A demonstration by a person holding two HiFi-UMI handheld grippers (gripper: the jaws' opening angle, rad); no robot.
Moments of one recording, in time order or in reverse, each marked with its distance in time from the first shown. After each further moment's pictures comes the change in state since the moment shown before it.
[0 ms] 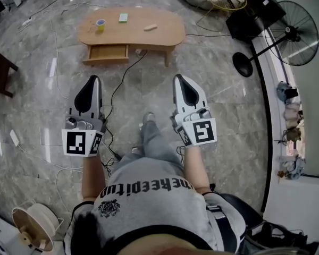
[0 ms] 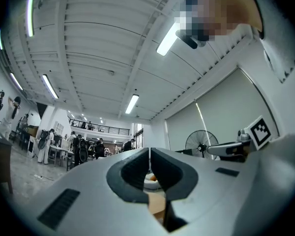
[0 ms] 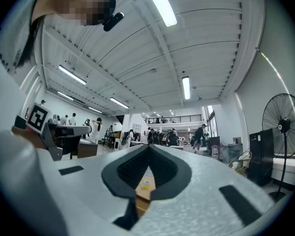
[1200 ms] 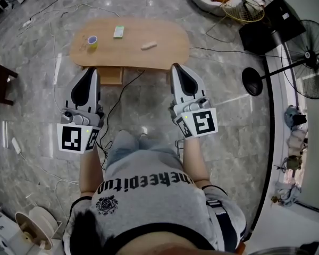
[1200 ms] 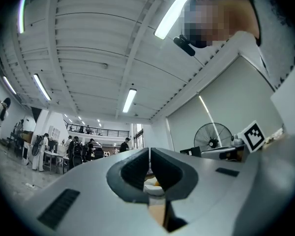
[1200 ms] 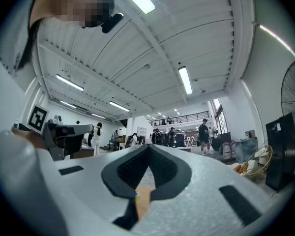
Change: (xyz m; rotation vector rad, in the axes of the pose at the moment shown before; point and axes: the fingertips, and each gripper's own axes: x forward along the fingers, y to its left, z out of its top) left arm 0.311 0.026 -0.069 0.064 -0.014 -0.004; right arm 0.245 -0.222 -0.057 0.076 -0.037 0.101
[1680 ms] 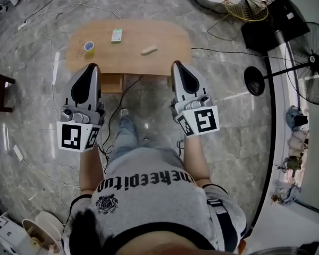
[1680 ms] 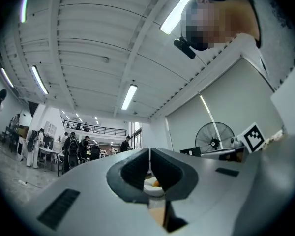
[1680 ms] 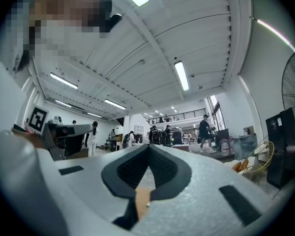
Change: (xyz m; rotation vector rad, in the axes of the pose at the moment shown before) left arm 0.086 0.052 -0.045 -0.028 0.007 -0.032; right arm 0.087 -0.045 -0.035 0.022 0.026 -0.029
